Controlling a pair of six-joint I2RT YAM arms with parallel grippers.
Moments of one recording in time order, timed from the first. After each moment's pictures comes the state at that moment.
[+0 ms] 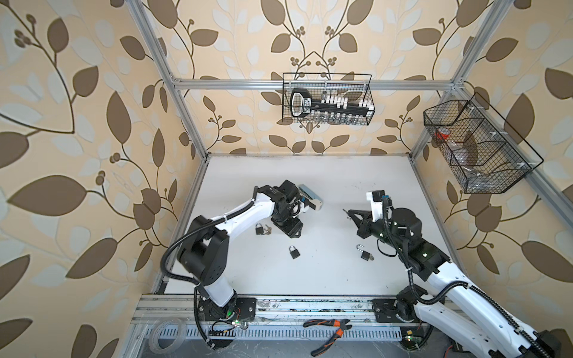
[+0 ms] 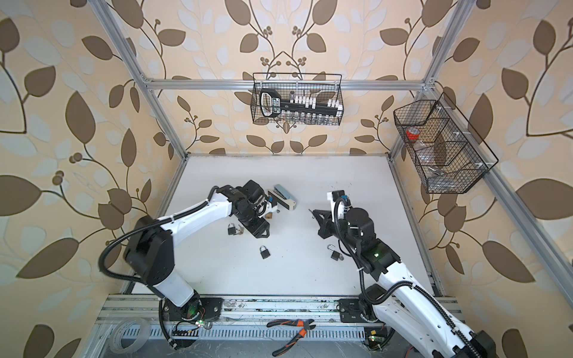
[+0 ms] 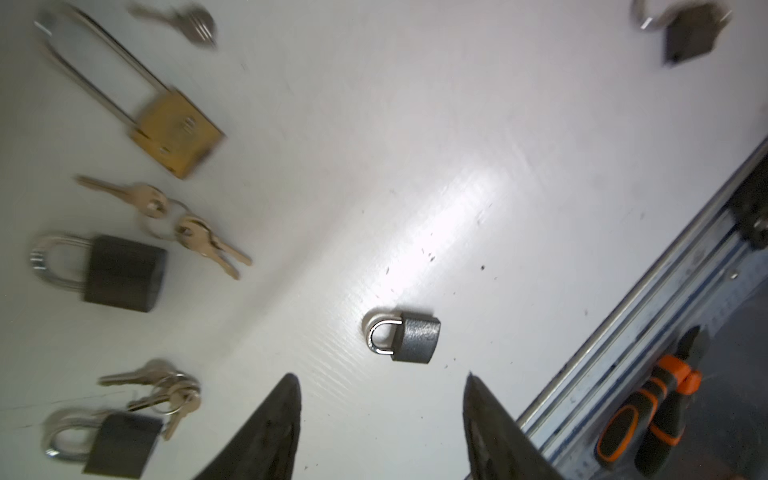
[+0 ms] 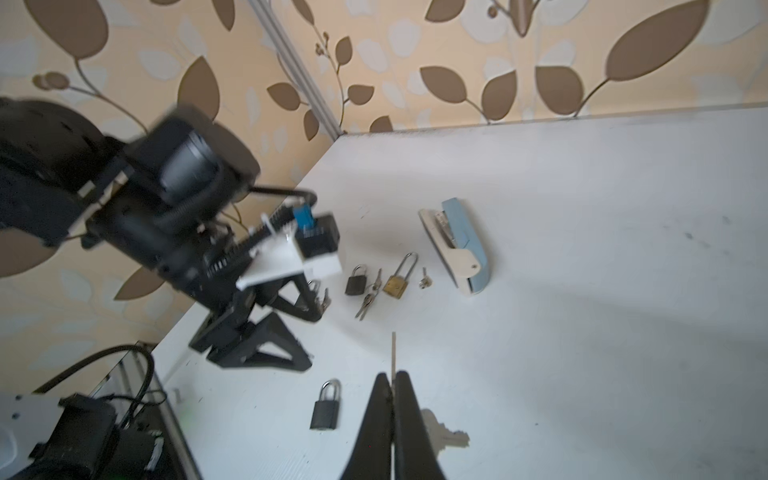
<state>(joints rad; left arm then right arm) -0.57 1.53 1.23 -0.87 0.27 0.06 0.62 0.77 0.58 -0.15 -0.08 0.38</state>
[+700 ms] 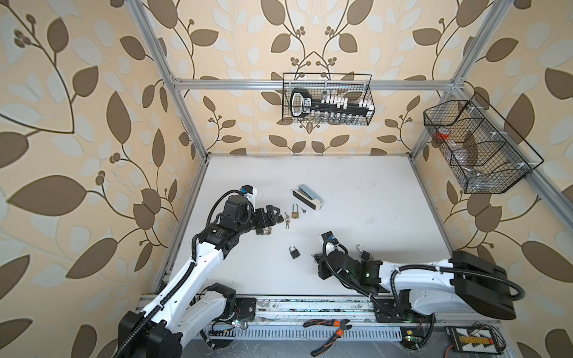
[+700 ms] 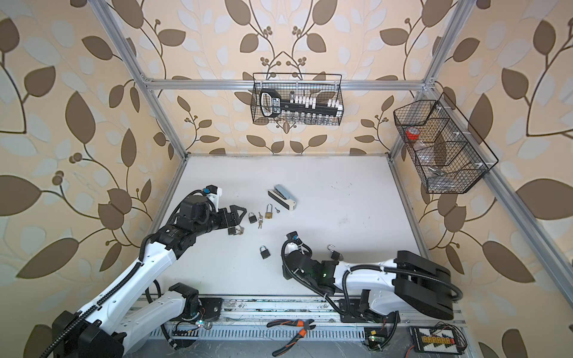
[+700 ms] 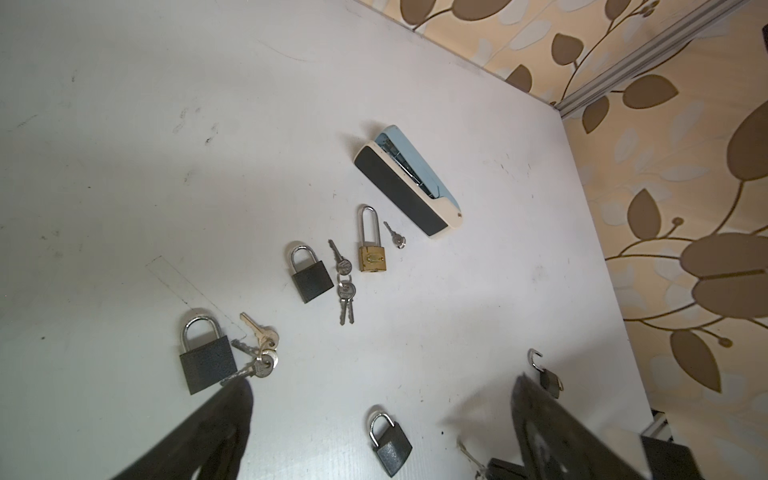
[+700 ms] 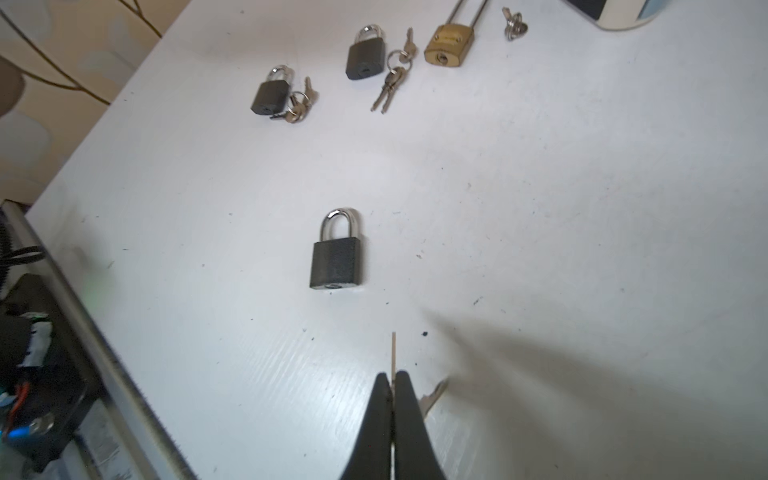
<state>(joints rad) -0.30 0.93 0.72 -0.40 0.25 -0.54 1.19 1.38 0.45 0.19 0.39 0.73</state>
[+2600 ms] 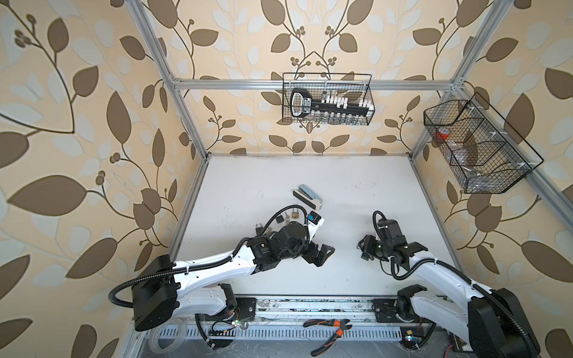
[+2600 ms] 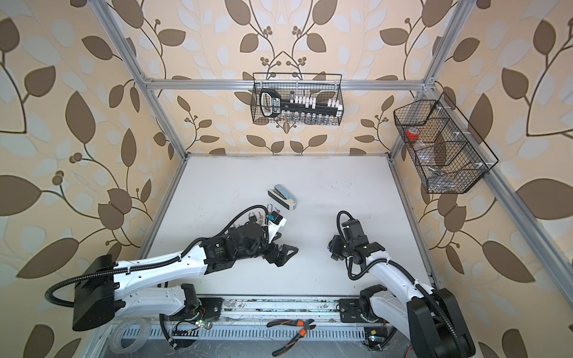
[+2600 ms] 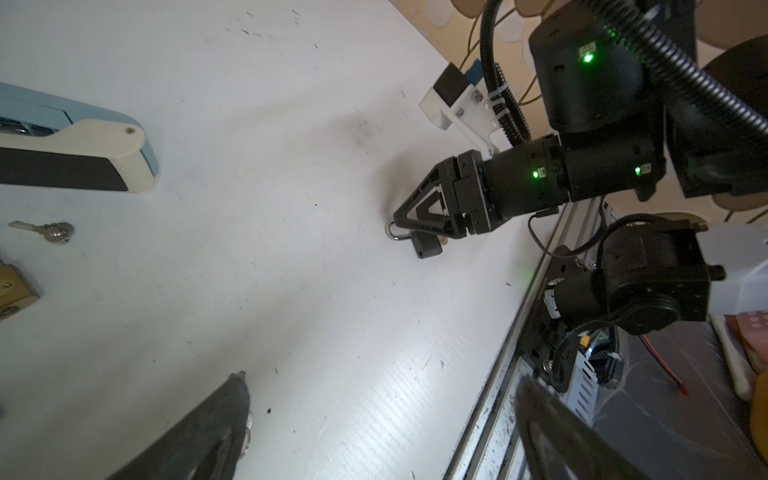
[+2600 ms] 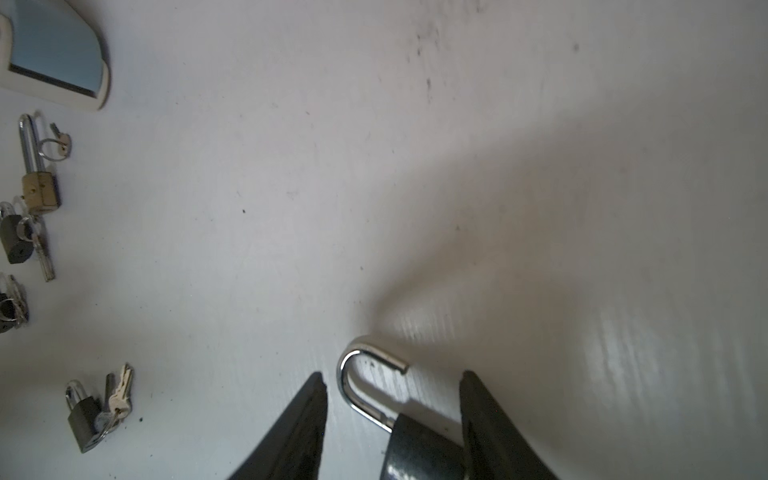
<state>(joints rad) -1.02 1.19 0.70 -0.06 0.07 -0.42 0.27 1.04 0.37 -0.36 -0.08 0.67</state>
